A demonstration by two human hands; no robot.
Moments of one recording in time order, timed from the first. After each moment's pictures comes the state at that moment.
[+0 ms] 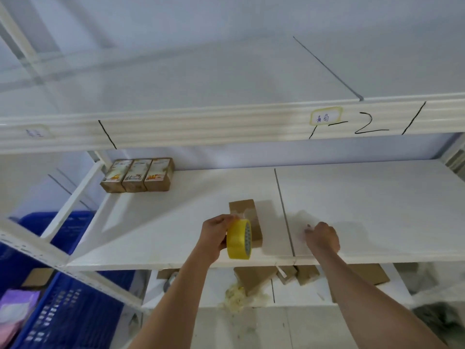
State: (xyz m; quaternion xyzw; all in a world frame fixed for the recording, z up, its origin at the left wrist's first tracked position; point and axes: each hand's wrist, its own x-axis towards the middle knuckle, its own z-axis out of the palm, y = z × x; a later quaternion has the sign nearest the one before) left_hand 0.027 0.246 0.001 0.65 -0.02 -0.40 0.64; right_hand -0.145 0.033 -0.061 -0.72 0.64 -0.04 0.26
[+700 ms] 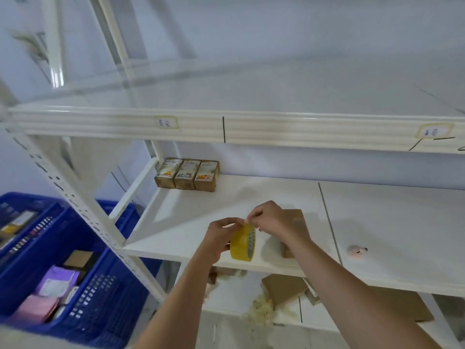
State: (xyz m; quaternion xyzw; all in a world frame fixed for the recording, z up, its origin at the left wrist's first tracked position) left_hand 0.100 0.360 0.012 0.69 -0.06 -0.38 0.61; right_hand 0.030 0.208 0.046 -0.85 0.28 -0.01 0.45
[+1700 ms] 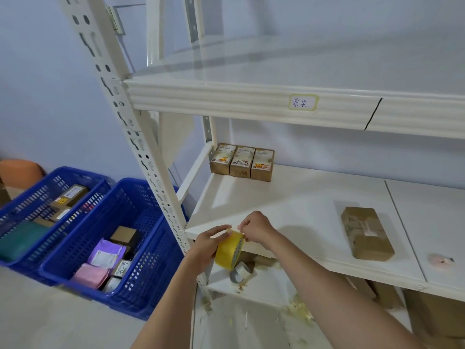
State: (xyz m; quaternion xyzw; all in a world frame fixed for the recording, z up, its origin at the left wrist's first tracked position) left_hand 0.199 0.564 -0.045 0.69 -0.01 -0.37 0.62; right_hand 0.161 0.392 -0.024 -0.84 0.29 0.07 0.45
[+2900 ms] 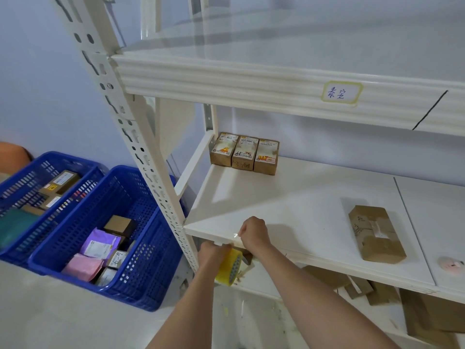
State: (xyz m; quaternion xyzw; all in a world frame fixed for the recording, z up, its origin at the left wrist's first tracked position) left_hand 0.207 0.537 -0.106 0.83 0.15 -0.31 0.44; right_hand 0.184 0.409 -0.085 -0.88 0.32 0.05 0.35
